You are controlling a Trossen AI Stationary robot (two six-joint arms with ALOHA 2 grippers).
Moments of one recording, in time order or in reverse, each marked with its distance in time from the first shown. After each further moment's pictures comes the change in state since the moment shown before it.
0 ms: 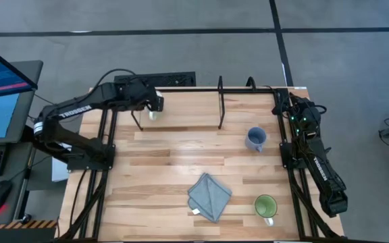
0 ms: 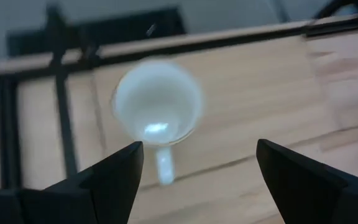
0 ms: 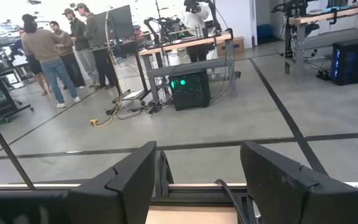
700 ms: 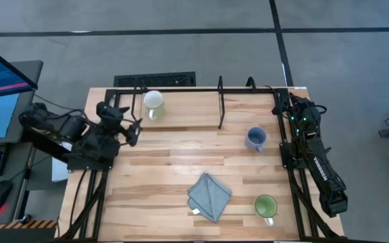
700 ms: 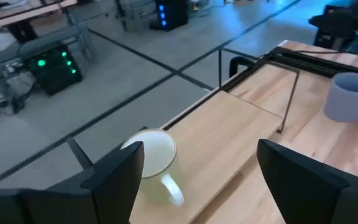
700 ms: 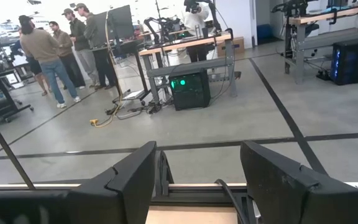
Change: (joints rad) left arm -0.736 -0.348 -0.242 -0.043 -0.666 0.091; right arm 0.000 0.000 0.000 0.000 0.000 0.000
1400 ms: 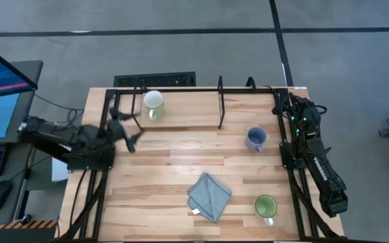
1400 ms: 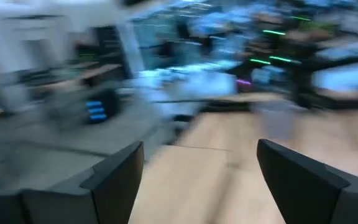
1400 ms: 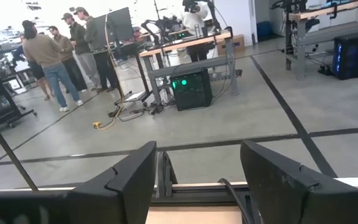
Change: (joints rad) left arm 0.184 -0.534 -0.768 1.200 0.359 1.000; right arm 0.000 0.000 0.000 0.000 0.000 0.034
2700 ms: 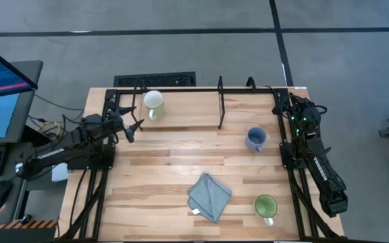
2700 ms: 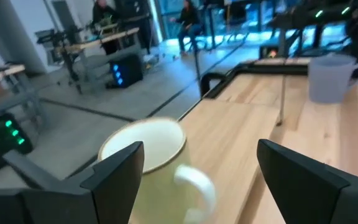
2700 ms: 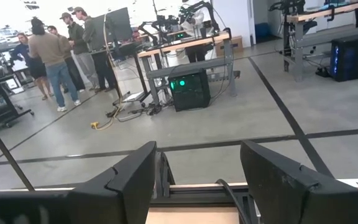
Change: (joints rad) left arm 0.623 -0.212 -0.149 -0.163 0.542 -0.028; right arm 0.001 0.000 0.000 0.001 0.008 -0.008
